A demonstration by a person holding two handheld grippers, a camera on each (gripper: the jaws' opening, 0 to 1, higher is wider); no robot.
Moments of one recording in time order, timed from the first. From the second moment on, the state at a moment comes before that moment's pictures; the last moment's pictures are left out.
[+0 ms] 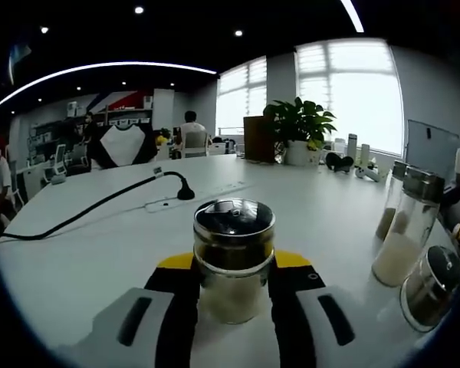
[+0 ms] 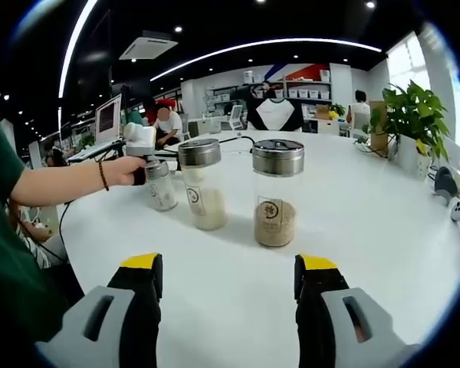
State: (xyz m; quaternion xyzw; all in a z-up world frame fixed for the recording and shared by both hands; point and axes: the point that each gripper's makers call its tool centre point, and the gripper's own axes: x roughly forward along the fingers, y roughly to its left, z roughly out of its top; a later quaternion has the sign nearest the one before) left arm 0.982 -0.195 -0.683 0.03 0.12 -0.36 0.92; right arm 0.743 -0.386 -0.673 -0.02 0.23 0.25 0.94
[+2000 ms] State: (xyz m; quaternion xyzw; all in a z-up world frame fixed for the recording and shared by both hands) left arm 0.887 -0.139 -0.684 0.02 0.12 -0.34 0.93; right arm 0.744 -0.377 -0.674 -0.01 0.23 0.26 0.94
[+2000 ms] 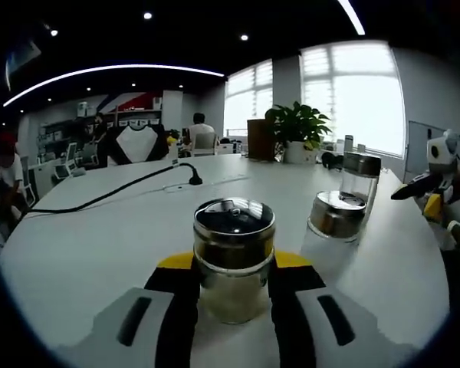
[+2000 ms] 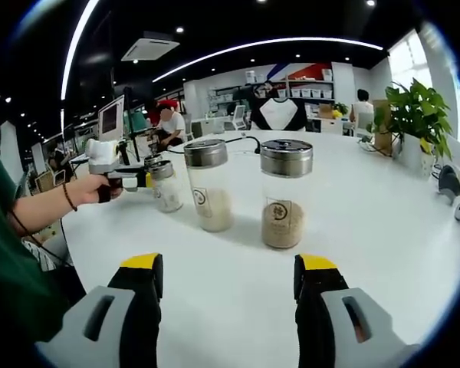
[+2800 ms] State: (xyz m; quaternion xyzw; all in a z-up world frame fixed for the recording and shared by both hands) left arm 0.856 -0.132 -0.683 0.02 0.12 -0.34 0.93; right arm 0.745 -0.375 -0.670 -0.02 0.23 0.26 0.94
